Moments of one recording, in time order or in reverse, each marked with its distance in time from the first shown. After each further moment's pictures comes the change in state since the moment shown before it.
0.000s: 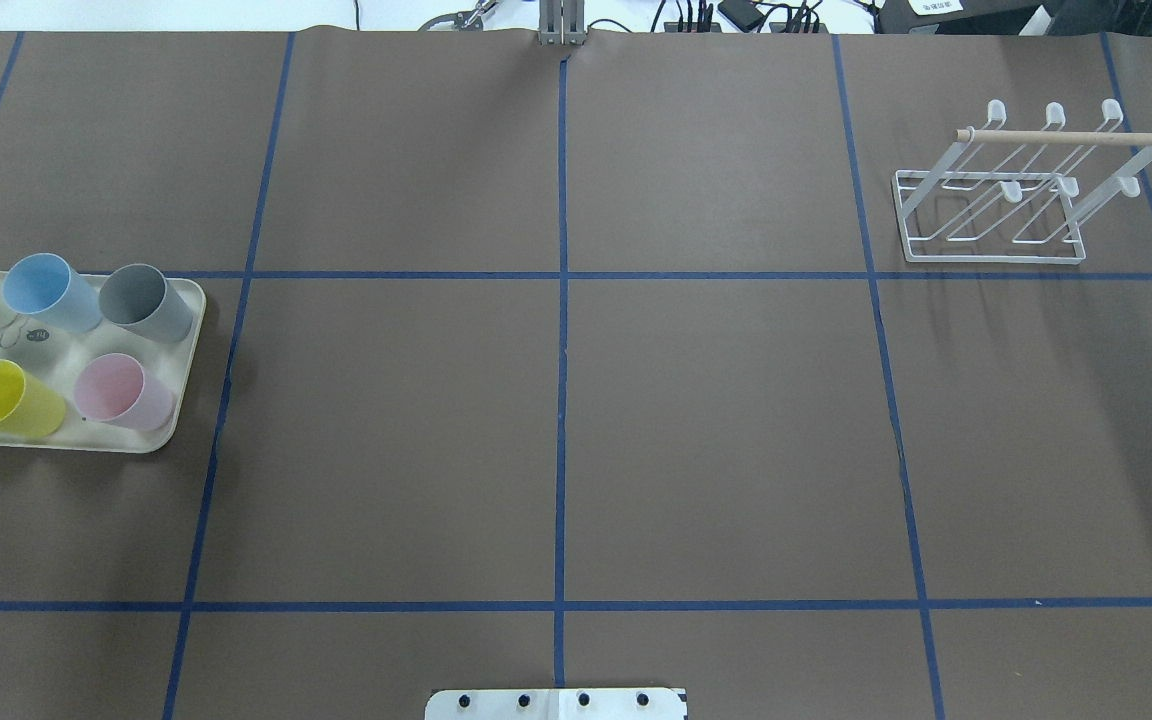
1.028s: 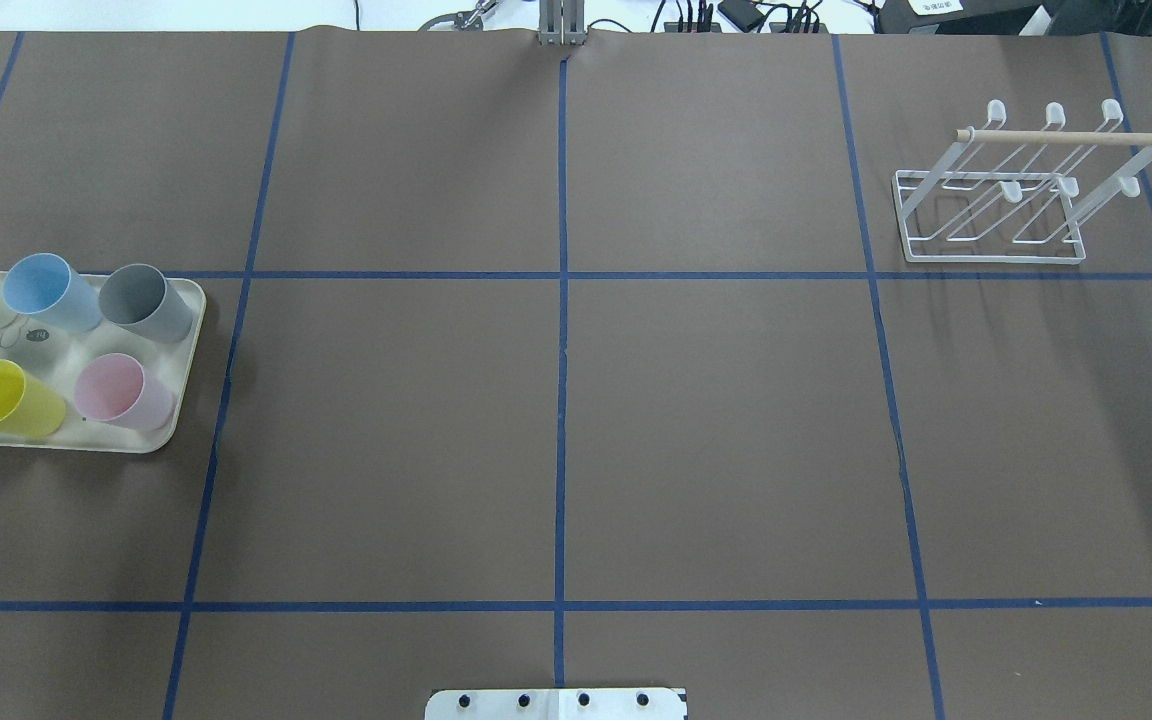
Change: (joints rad) left arm 0.000 -0.008 -0.007 -0.003 -0.001 0.006; right arm 0.000 0.006 -0.005 0.001 0.007 0.000
